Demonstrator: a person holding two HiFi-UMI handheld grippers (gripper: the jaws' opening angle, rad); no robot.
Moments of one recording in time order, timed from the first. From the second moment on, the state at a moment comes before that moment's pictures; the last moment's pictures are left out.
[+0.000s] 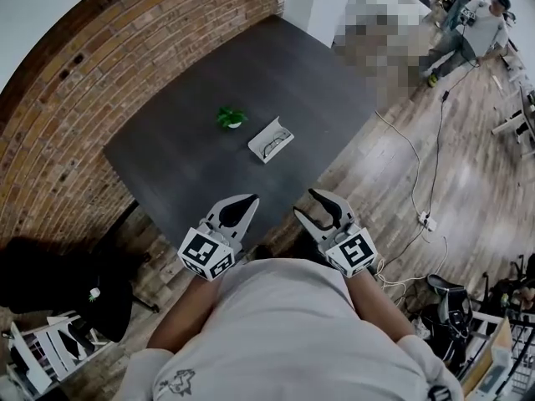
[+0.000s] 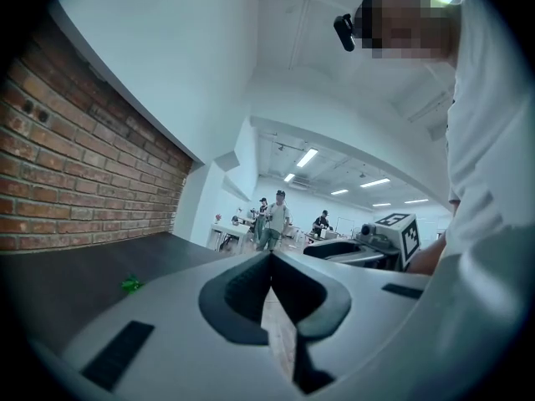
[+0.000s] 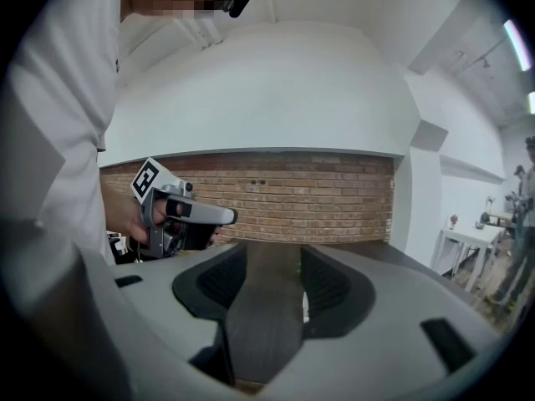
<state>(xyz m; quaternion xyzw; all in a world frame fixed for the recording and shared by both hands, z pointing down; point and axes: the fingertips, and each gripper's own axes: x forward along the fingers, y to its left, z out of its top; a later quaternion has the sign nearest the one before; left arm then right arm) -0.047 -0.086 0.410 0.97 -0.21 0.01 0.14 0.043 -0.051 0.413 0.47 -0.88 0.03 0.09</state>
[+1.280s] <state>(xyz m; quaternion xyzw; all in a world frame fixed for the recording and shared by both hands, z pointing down) -0.022 -0.217 0.456 0.87 -0.45 0.02 0.19 0.076 -0.256 0.491 0.17 -0.97 0.01 0.20</state>
